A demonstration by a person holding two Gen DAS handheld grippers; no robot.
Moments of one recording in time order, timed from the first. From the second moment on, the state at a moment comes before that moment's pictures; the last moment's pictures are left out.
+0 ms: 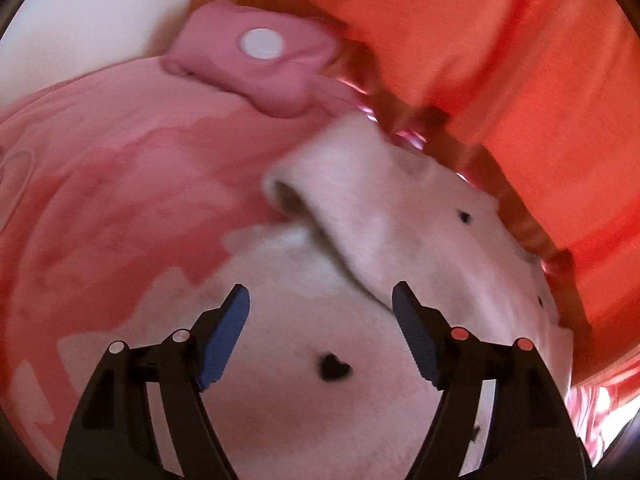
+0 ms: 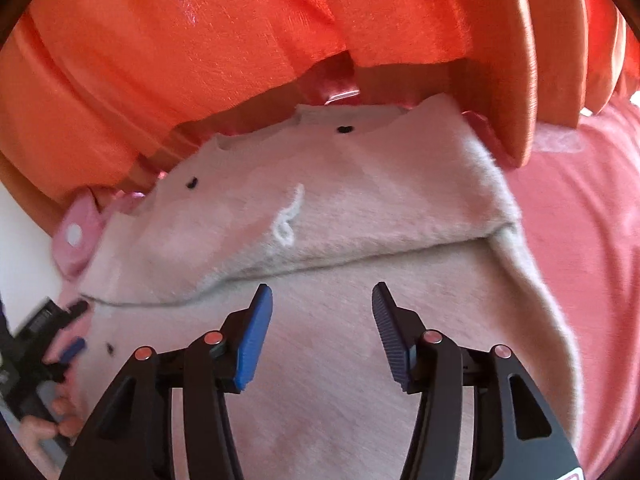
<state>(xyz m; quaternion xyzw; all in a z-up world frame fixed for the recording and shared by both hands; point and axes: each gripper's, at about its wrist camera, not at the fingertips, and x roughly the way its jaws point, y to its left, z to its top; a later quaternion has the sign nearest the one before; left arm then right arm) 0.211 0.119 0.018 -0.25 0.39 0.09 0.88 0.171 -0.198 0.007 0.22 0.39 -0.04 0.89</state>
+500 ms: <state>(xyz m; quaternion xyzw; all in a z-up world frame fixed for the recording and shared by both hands) 0.239 0.187 -0.006 -0.41 0.38 0.09 0.83 0.222 -0.201 -0.014 0.29 0.39 -0.03 0.87</state>
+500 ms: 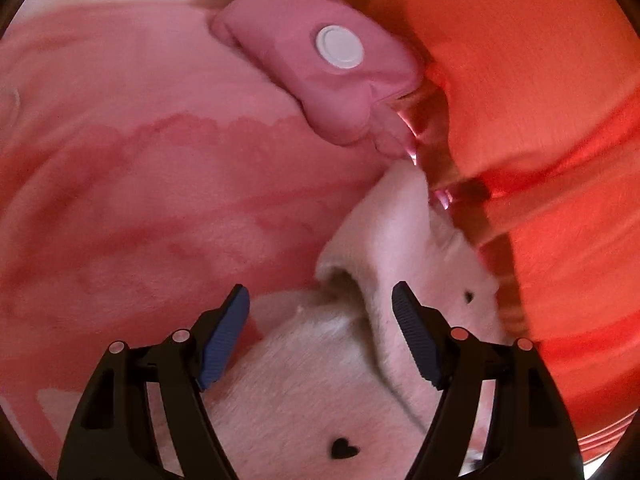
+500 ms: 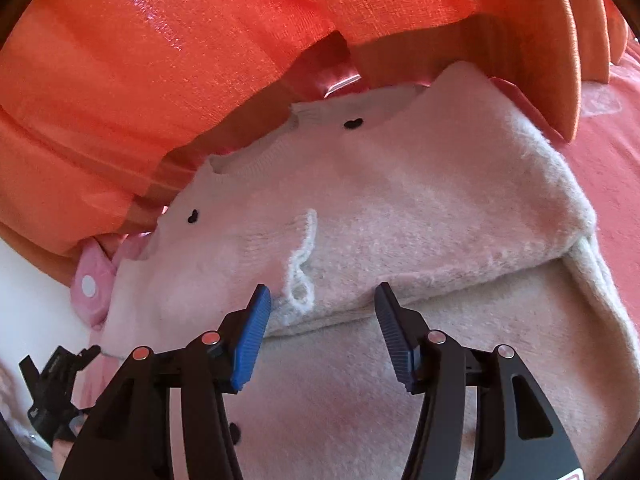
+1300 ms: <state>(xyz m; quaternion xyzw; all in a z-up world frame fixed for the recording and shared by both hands) 0.262 0.168 -0.025 -0.37 0.40 0.06 0.83 0.219 -0.289 -0.018 0.28 0.39 -0.14 0.87</state>
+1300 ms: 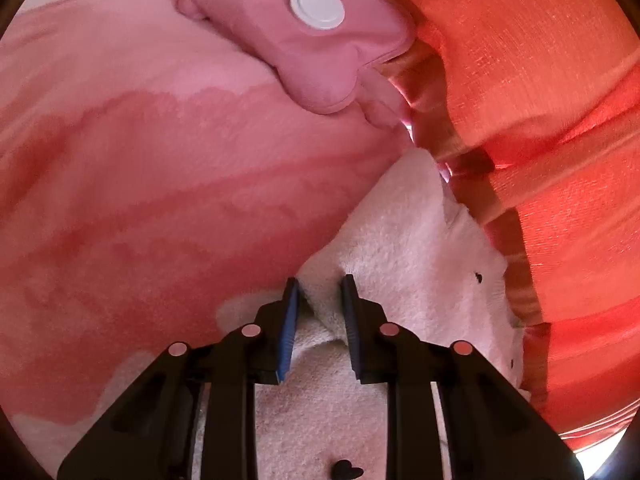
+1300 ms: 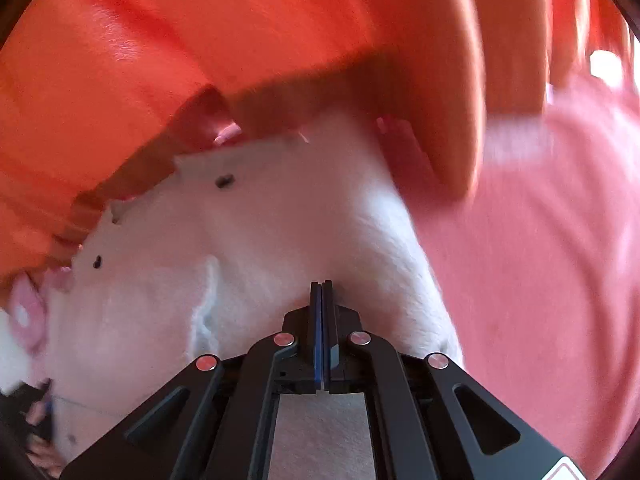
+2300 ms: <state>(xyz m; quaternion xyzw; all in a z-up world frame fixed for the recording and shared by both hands) 0.256 0.163 -0.012 -0.38 0.39 0.05 0.84 0.242 -0.263 0.000 0.20 0.36 -0.12 0.90</state>
